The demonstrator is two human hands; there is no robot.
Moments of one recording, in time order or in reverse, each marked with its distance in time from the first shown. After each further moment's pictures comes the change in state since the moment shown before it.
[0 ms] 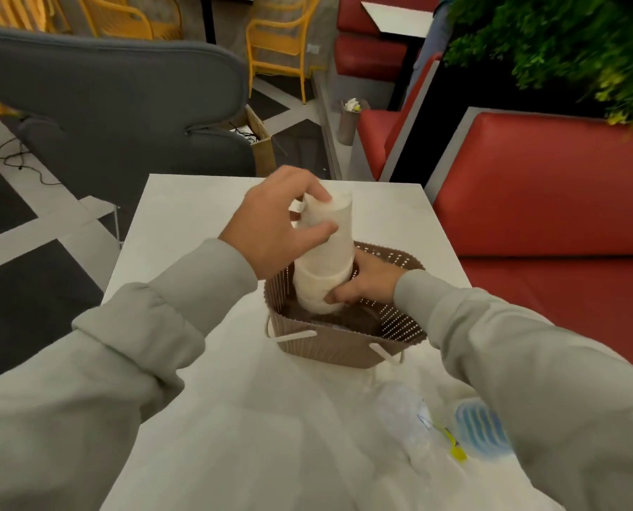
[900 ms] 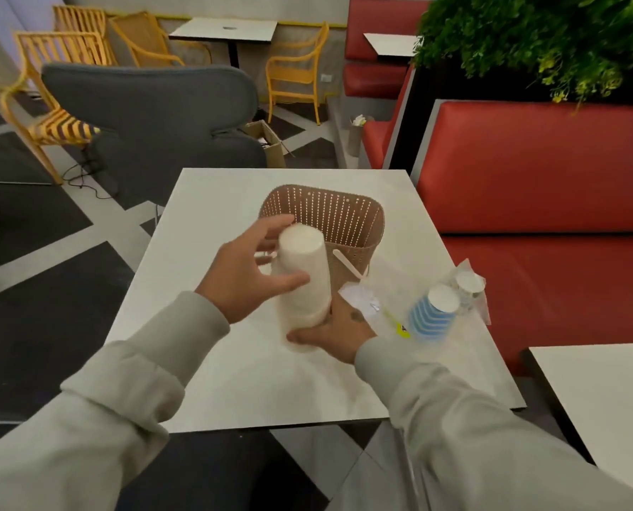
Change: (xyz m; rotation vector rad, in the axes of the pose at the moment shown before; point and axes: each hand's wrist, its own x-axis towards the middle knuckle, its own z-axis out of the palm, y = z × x) left_hand -0.212 0.091 0.021 -0.207 0.004 -0.131; right_hand -0.207 0.060 0.150 0.173 0.194 -0.024
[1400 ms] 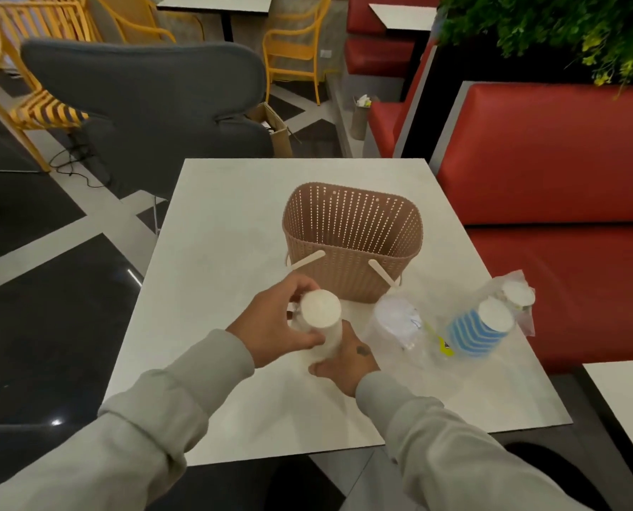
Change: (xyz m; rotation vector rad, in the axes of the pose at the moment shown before) left_hand 0.009 -0.086 -0.003 0.034 -0.267 -0.166; right_hand 0.040 0.009 0.058 -0.038 -0.007 0.234
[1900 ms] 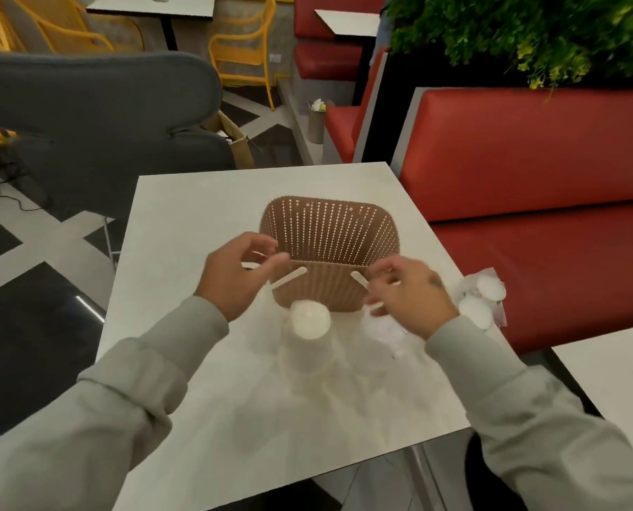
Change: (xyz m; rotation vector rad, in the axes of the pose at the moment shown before) left_hand 0.066 0.003 -0.052 -0.056 0.279 0.050; right_hand -0.027 -0.067 -0.112 0.116 0.431 -0.123
